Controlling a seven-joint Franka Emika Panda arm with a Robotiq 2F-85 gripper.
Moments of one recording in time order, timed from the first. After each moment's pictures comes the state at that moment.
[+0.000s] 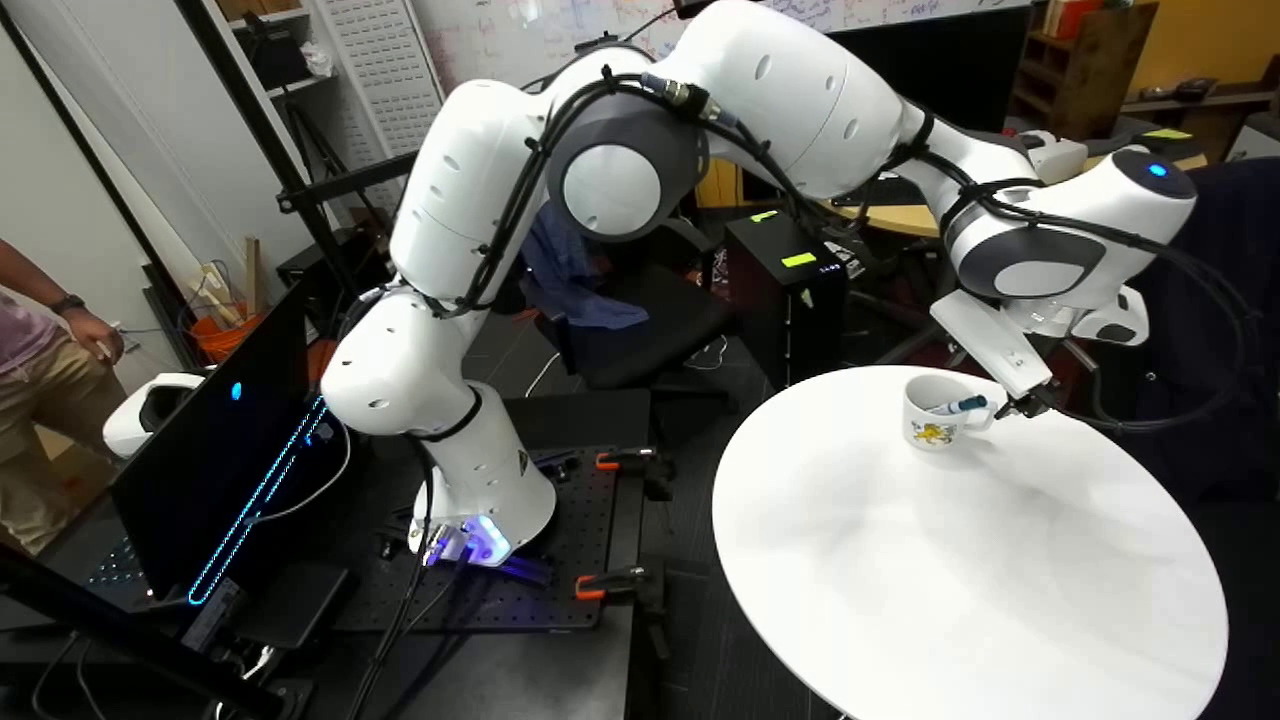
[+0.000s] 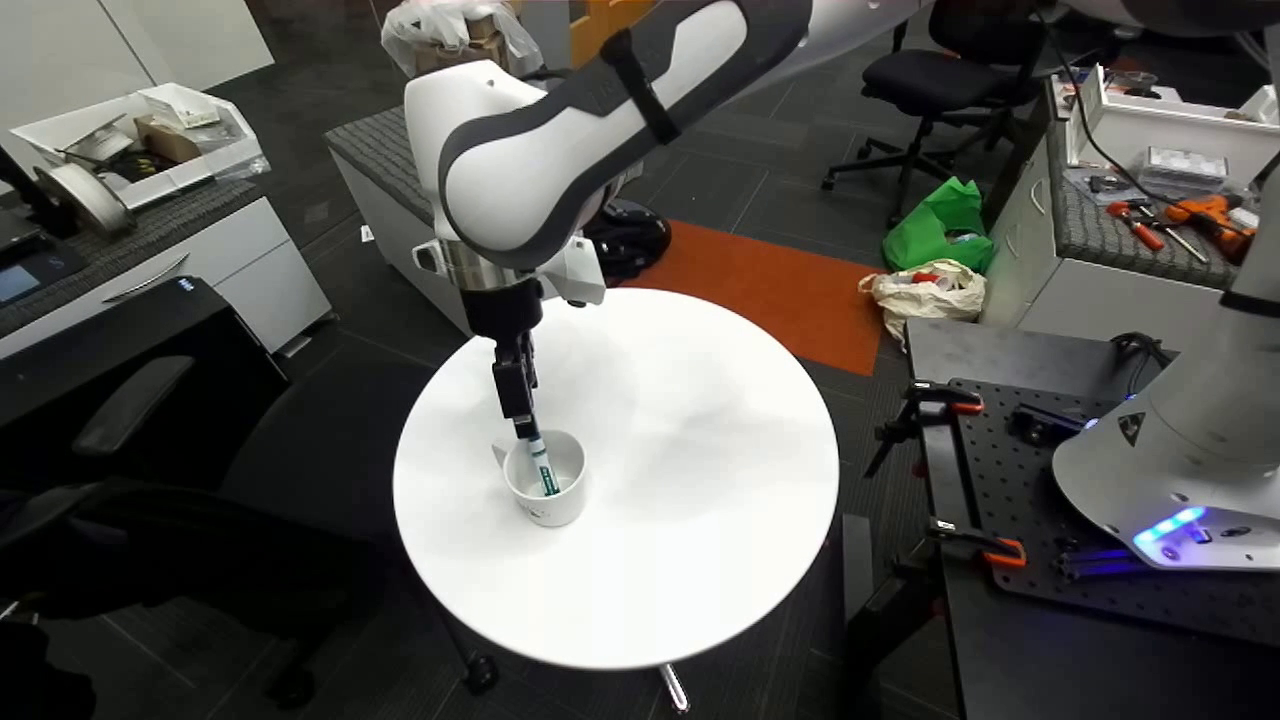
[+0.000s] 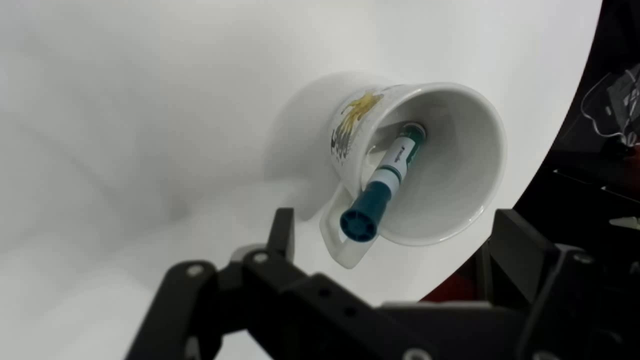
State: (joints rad) arm -0.08 0.72 0.16 -1.51 0.18 2.12 -0.47
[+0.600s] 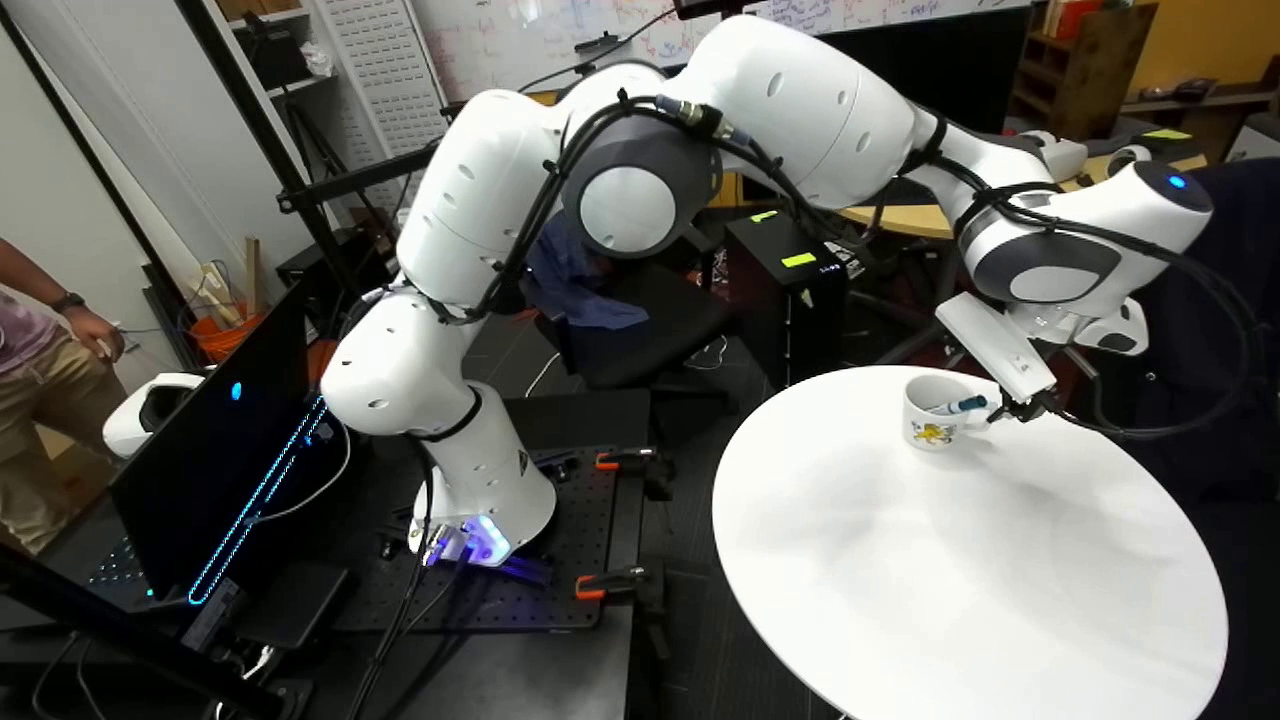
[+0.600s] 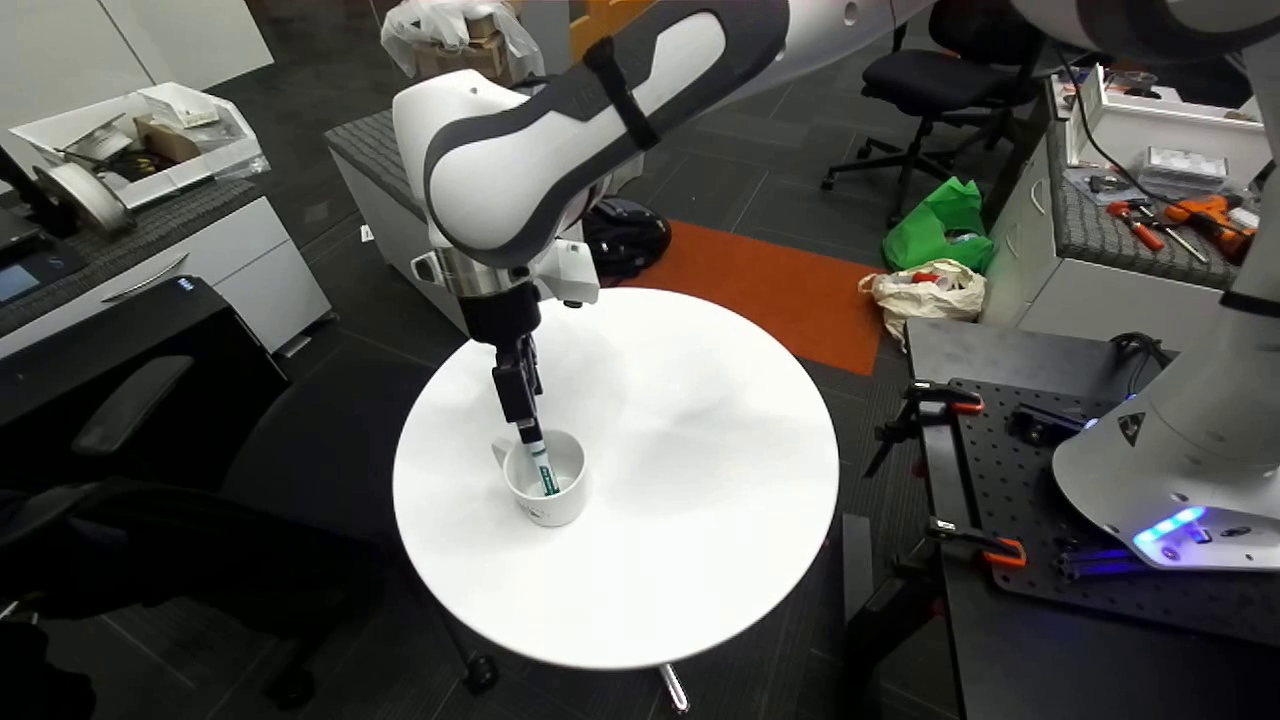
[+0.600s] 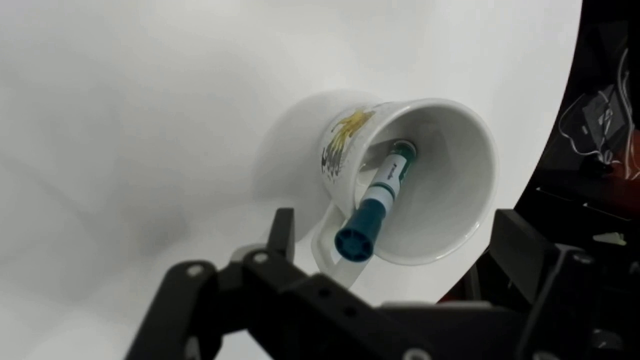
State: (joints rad) arm -0.08 0.77 0.16 -1.43 0.18 2.02 -0.47
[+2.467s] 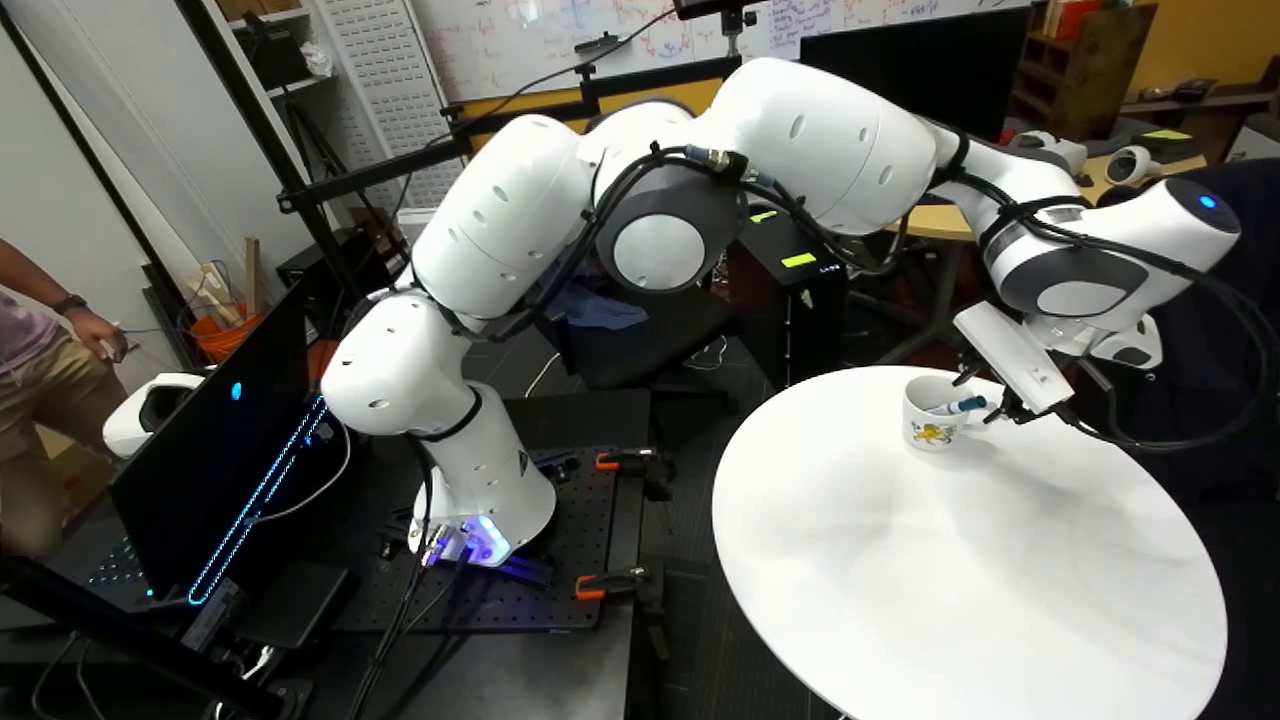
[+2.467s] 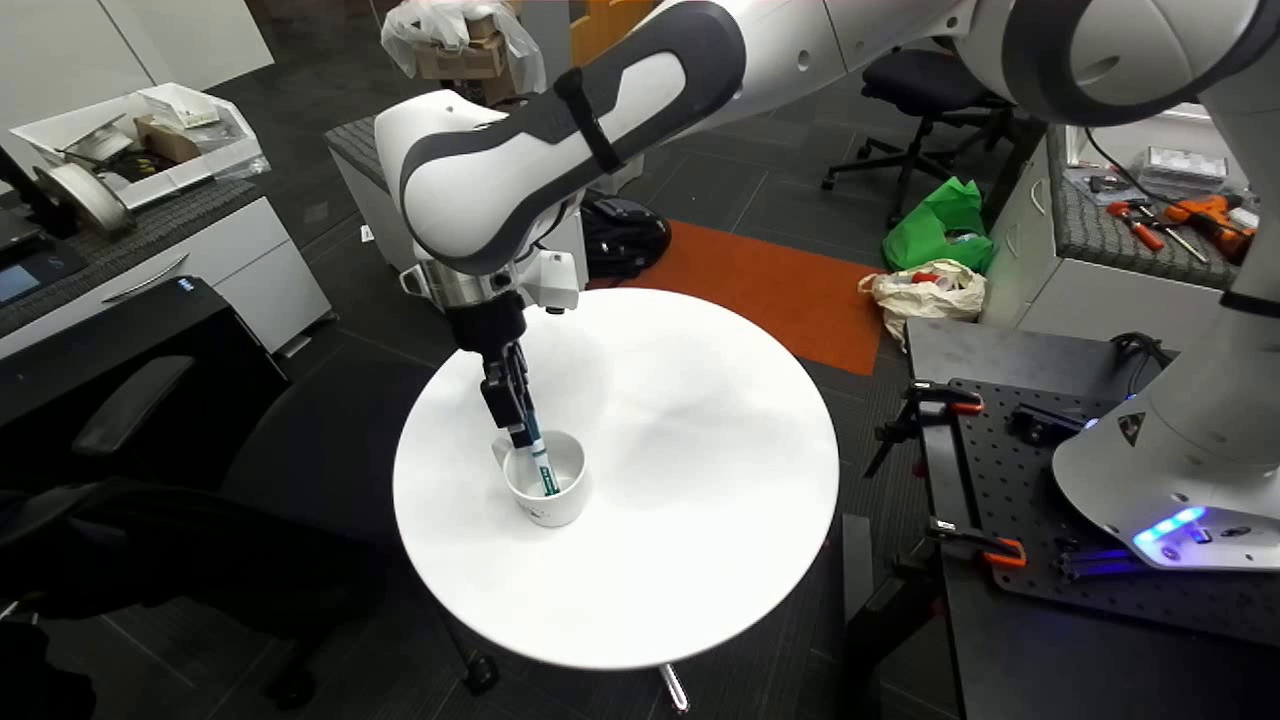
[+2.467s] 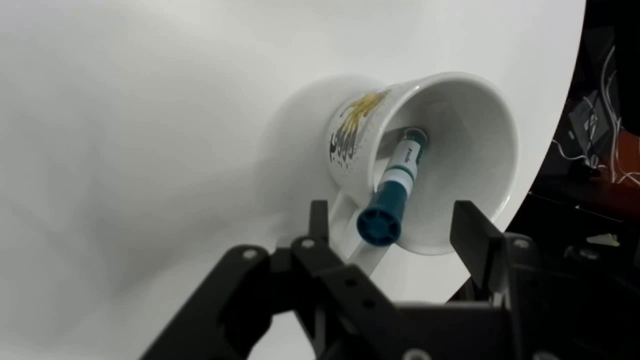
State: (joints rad) arm -0.08 0.89 0.16 -1.26 0.18 1.93 -0.47
